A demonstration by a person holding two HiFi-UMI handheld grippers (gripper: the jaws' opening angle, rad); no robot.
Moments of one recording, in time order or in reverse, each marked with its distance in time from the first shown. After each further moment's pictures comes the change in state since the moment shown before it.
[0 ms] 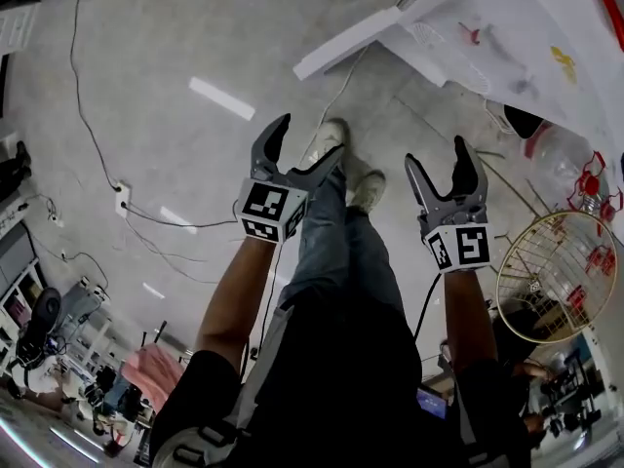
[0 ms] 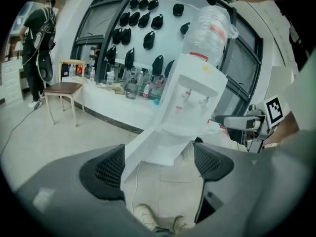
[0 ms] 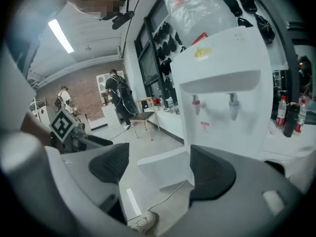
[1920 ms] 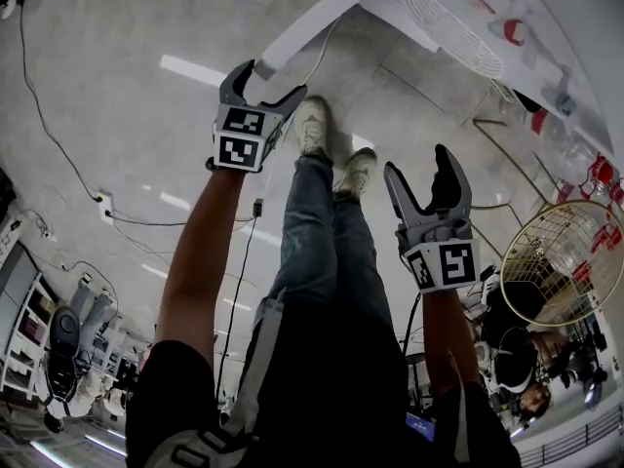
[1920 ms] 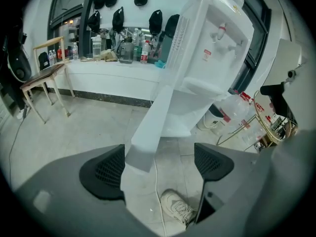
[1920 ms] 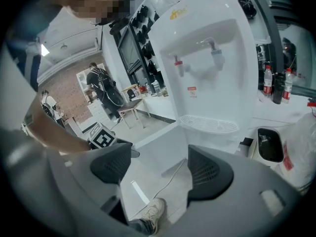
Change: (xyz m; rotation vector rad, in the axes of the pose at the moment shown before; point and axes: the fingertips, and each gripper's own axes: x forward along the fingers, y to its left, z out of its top) left arm 0.156 0.110 -0.107 0.129 0.349 -0.017; right arm 0.034 -0.014 -0.082 0.180 0.166 -0.114
